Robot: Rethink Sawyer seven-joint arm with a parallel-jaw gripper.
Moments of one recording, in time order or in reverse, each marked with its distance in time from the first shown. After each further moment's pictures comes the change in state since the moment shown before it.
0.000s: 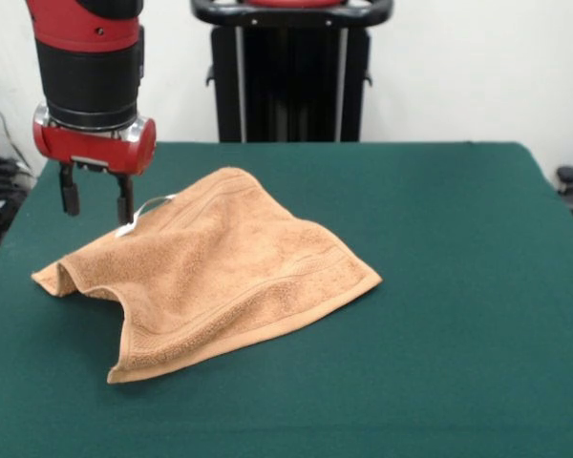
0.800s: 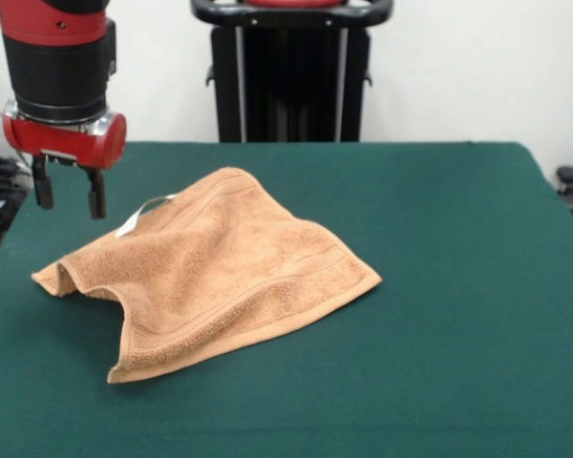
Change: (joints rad) arm -0.052 -0.005 0.004 0.000 0.000 0.000 0.000
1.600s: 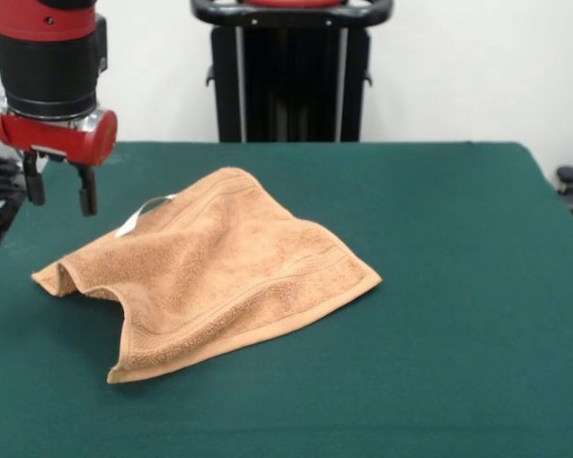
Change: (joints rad) arm -0.012 -0.006 0.000 0.004 0.000 0.000 0.000
